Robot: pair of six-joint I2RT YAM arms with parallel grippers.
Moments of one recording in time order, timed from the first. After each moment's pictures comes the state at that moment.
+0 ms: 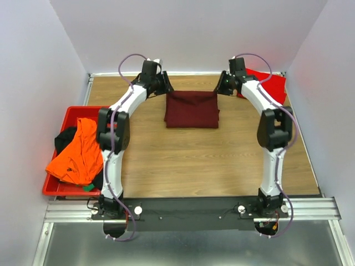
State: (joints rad) left arm -0.29 2.07 1.73 -0.32 0.26 -0.48; right arm 0.23 2.07 1.79 -0.50 -0.11 0.48
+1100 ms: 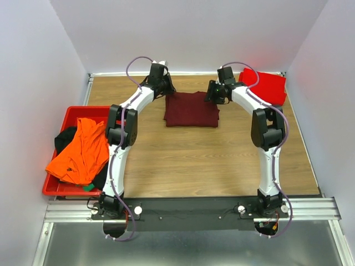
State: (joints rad) left arm -0.30 2.33 1.95 -0.20 0.22 -0.51; right arm 0.29 2.24 1.83 -0.44 -0.12 0.42
